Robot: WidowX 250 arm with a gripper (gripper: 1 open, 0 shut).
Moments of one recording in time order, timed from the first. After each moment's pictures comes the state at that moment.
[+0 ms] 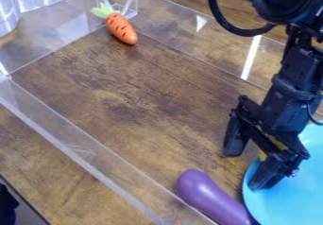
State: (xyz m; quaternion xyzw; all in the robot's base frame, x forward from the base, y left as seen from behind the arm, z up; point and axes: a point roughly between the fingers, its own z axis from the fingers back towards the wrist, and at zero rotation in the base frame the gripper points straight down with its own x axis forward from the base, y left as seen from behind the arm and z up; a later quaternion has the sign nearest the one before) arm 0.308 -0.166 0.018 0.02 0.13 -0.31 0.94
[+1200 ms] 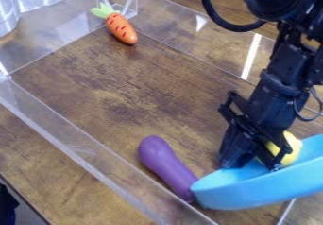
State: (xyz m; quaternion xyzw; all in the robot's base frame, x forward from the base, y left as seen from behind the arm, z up) arm 0.306 -0.148 0.024 0.05 0.15 -0.33 0.93
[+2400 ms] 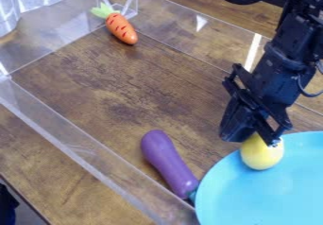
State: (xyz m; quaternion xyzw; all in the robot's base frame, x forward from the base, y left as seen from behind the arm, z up) arm 0.308 -0.137 0.060 0.07 0.15 -0.35 0.92
